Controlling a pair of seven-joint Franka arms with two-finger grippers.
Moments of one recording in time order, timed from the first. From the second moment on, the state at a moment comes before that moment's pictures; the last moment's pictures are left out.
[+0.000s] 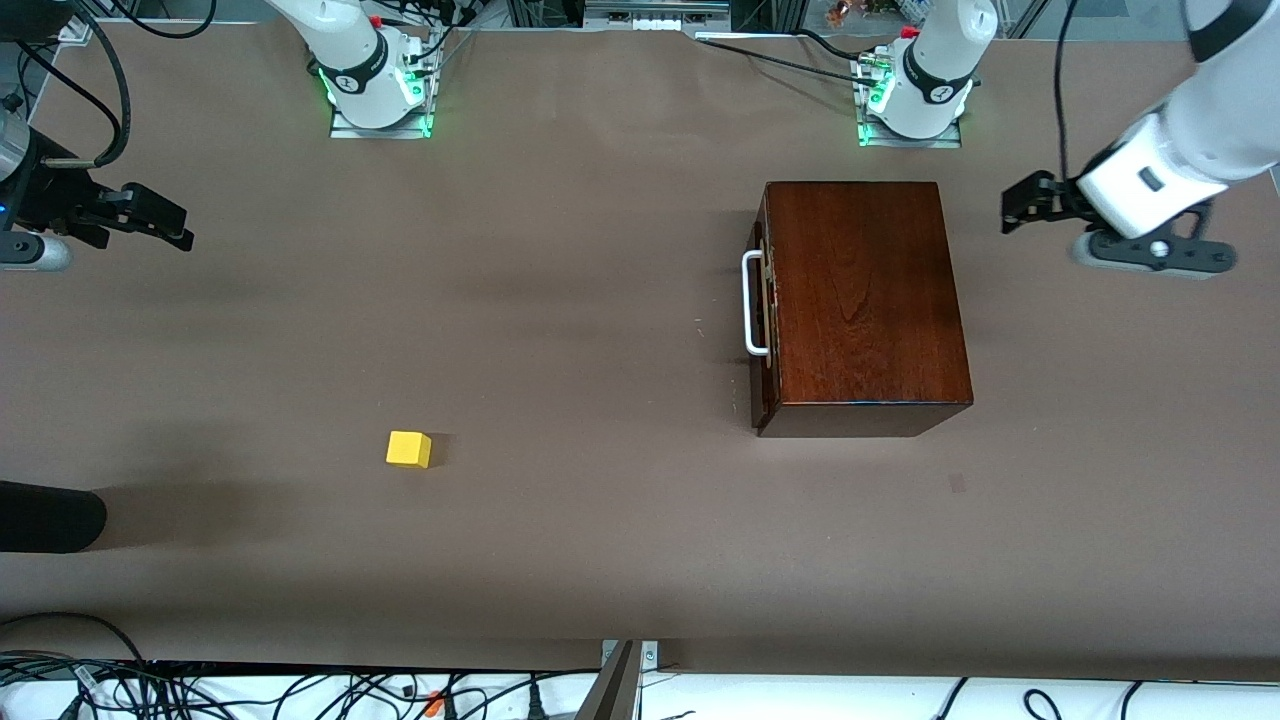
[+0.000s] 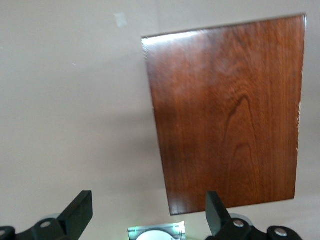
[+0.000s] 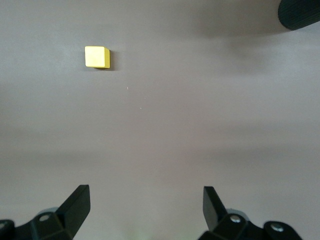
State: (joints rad) left arm -0.09 0.00 -0.05 -1.68 -0.02 1.48 -0.01; right arm 0.04 -0.01 -0.04 -1.66 0.00 1.60 0.02
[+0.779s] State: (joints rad) left arm -0.34 0.40 -0.28 -1.44 0.07 1.55 -0.41; right arm 0.04 -0.01 -0.04 -1.66 0.00 1.60 0.02
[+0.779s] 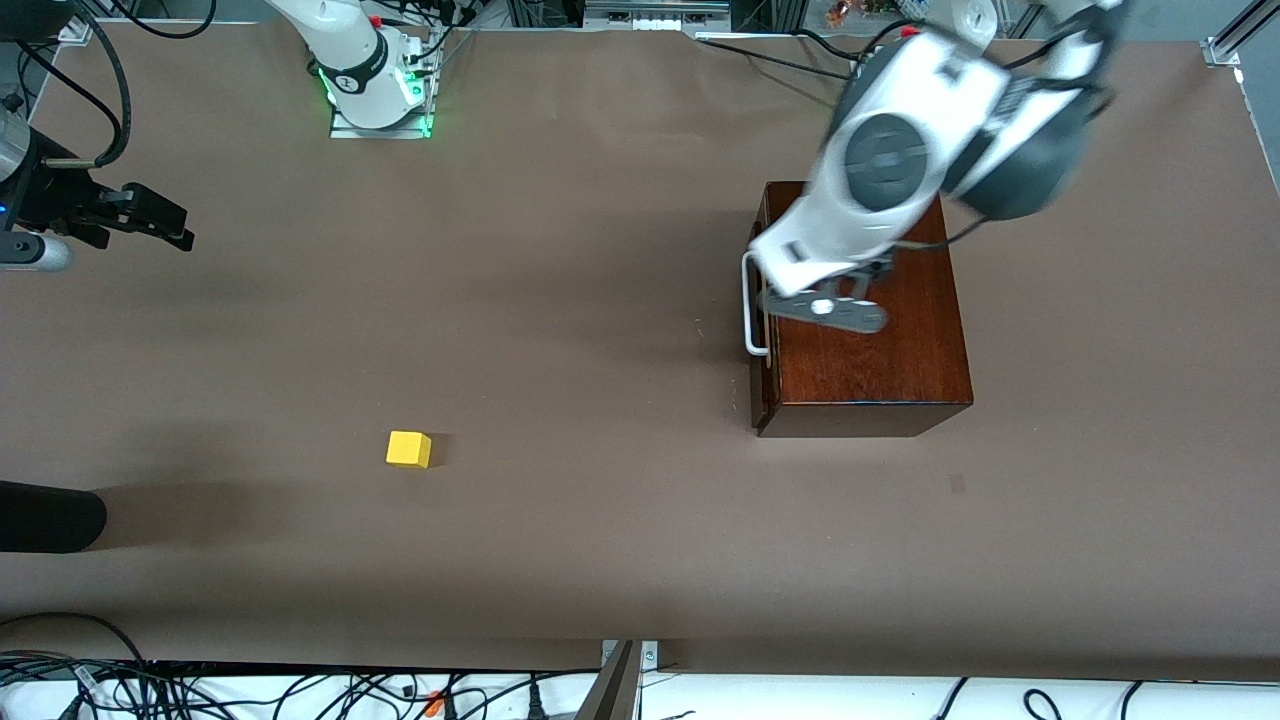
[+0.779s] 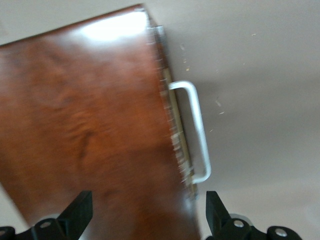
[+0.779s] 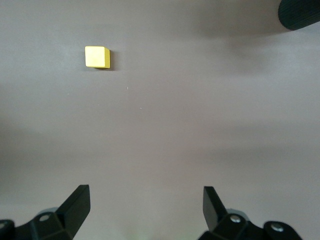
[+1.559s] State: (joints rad) left arm -0.54 0.61 -0.27 -1.37 0.28 1.67 -0.74; right arm 0.04 -0.01 -0.04 -1.66 0.00 1.60 0.02
